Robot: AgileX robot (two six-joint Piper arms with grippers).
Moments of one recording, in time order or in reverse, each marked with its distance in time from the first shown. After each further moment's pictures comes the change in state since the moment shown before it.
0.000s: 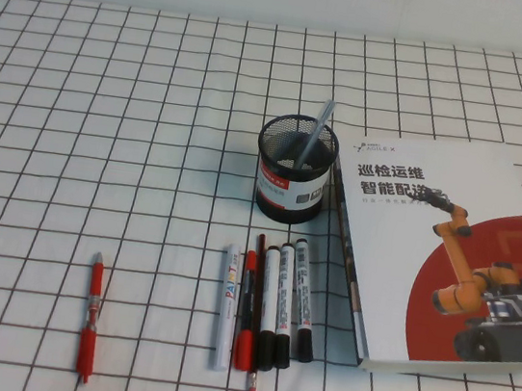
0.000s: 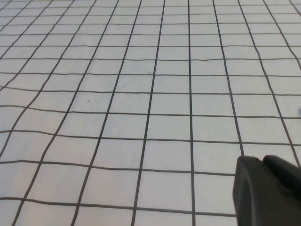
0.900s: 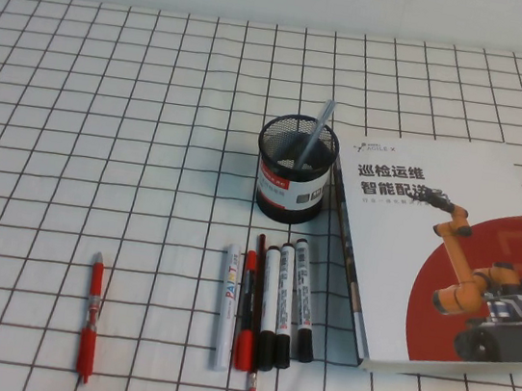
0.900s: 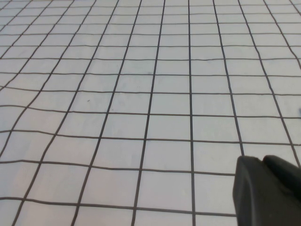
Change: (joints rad) right arm 0.000 0.019 -0.019 0.656 -0.237 0.002; left arm 0.000 0.000 0.000 0.000 0.000 0.000
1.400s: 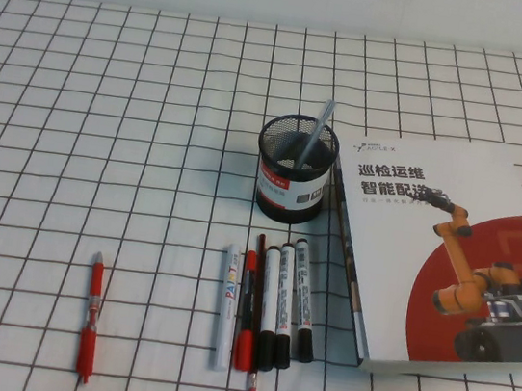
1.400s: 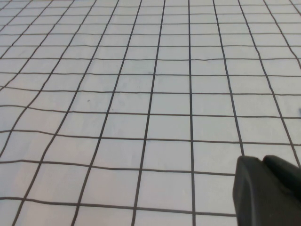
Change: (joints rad) right arm 0.000 0.683 -0.451 -0.092 0.392 -0.188; left arm 0.000 0.000 0.000 0.000 0.000 0.000
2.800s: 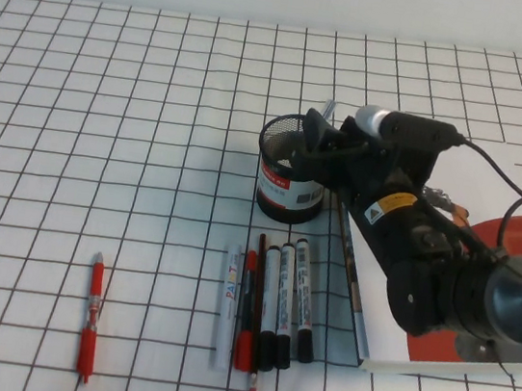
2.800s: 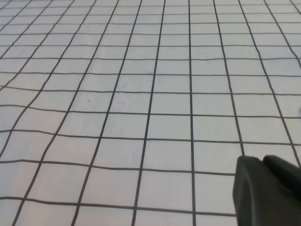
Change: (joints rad) right arm 0.599 1.258 -0.558 -0.352 -1.355 0.419; left arm 0.000 0.000 0.000 0.000 0.000 0.000
